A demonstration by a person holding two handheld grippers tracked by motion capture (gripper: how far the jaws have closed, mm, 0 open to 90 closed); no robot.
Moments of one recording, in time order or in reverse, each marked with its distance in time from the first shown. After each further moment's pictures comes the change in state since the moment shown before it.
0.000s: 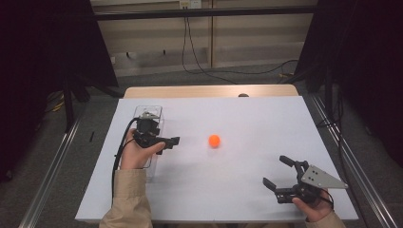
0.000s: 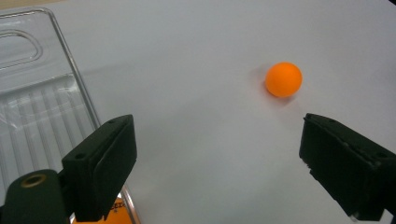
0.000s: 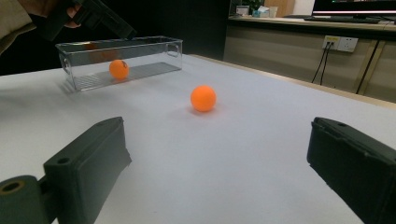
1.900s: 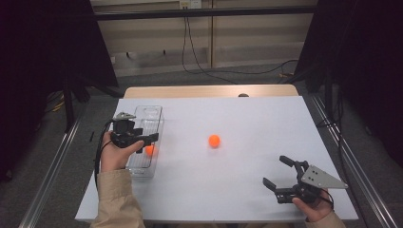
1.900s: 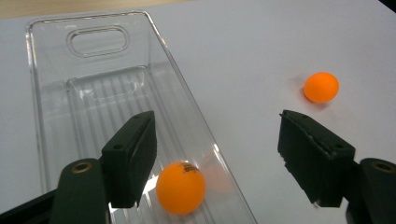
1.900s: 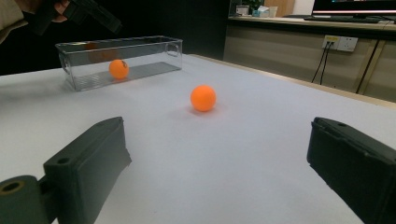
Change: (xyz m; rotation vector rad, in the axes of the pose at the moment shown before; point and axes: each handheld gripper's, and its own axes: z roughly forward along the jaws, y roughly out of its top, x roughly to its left) left arm 0.039 -0.016 -0.035 -0.060 0.068 -0.080; right arm 0.000 0.000 0.000 0.001 -0.002 0.002
